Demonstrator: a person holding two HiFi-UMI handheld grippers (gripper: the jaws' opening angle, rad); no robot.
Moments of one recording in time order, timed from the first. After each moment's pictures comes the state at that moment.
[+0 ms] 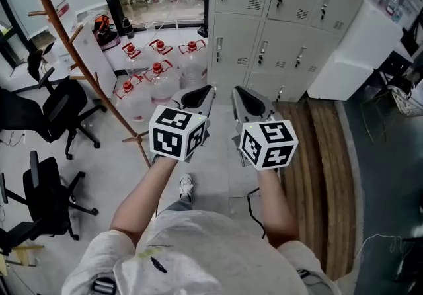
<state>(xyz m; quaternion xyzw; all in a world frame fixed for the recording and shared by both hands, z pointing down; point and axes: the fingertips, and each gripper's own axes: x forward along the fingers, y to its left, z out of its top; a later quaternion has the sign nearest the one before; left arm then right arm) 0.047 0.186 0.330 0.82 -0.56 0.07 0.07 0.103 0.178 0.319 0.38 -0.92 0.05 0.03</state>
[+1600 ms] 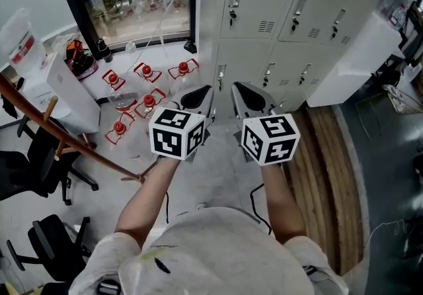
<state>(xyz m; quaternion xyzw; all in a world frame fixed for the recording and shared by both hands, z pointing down) -0.116 -0.051 0.331 0.86 -0.50 0.04 0.10 -0.062 -0.052 0.304 0.44 -0.90 0.03 0.06</state>
